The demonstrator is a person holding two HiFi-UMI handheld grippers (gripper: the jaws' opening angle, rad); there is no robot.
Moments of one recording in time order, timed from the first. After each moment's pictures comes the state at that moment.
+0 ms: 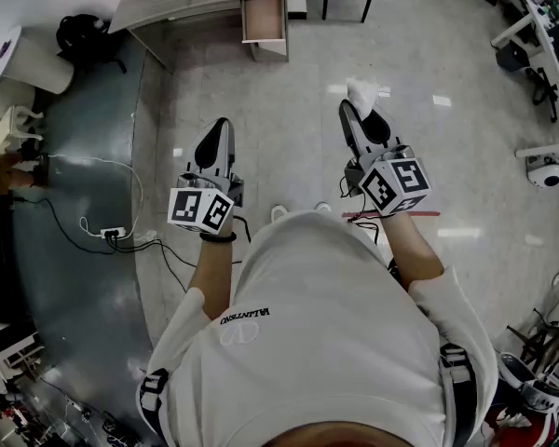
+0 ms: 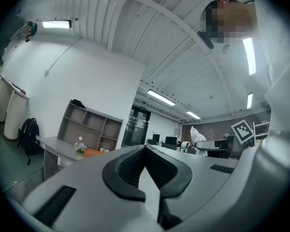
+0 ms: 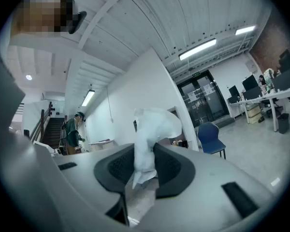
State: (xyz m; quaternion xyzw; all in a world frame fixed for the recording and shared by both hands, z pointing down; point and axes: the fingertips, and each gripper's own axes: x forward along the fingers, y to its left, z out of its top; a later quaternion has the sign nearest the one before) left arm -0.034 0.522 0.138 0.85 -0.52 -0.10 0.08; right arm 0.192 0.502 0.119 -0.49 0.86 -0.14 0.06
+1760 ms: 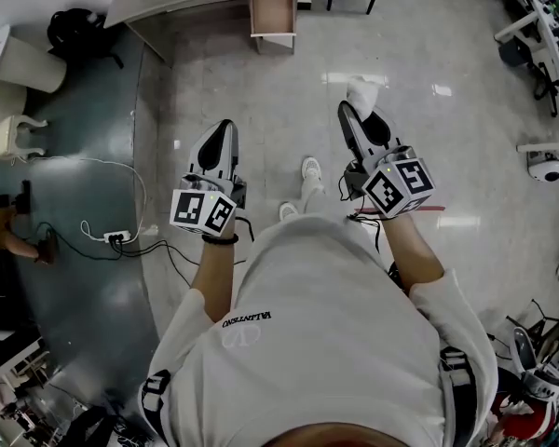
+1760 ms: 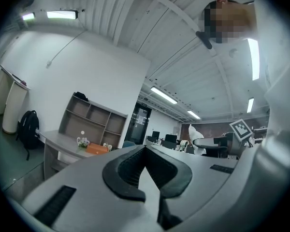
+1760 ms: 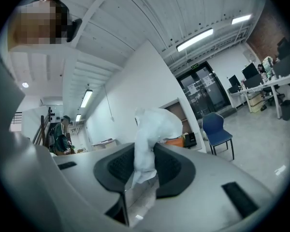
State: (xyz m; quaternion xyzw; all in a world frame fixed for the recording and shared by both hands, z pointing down) left arm -0.111 0.468 0.176 0.85 -0.50 -0.09 0.11; right arm 0.102 0.452 0.148 -0.48 0.86 -0.18 0.06
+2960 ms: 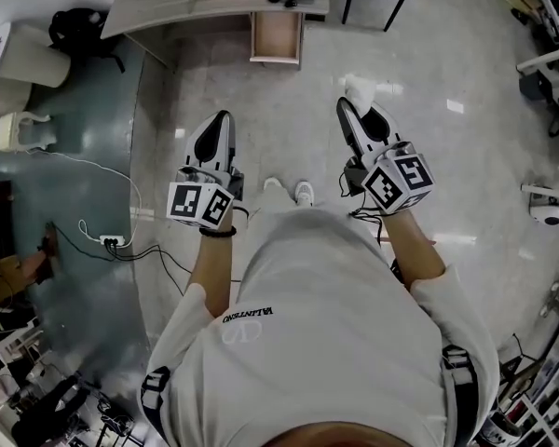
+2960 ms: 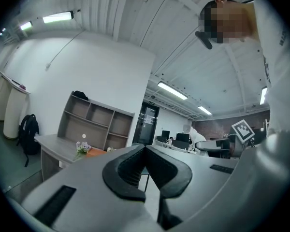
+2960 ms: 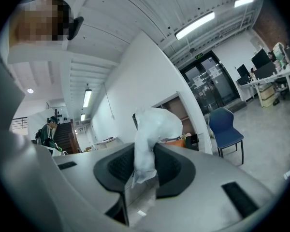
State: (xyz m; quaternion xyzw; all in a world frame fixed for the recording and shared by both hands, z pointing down) left arm -0.047 0.249 0.178 0.83 -0.55 -0.08 0.10; right arm 0.164 0.218 0.169 -0.43 0.88 -0.20 0.05
